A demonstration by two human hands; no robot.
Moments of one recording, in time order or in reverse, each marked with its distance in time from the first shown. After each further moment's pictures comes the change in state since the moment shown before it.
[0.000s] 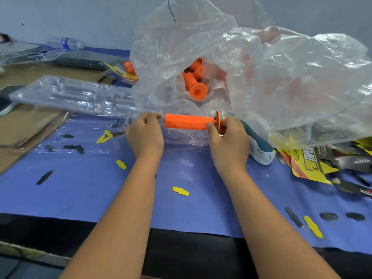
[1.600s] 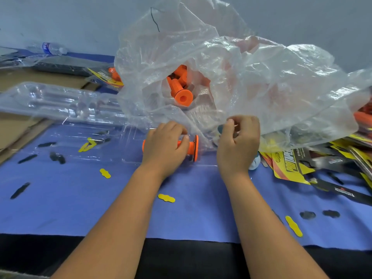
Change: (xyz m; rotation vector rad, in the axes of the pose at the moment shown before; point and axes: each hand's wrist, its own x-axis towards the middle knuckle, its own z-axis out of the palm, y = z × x) left_hand -0.026 0.001 0.028 0.601 -0.379 0.788; right_hand 0.007 0.001 -0.029 0.179 0.383 -0.110
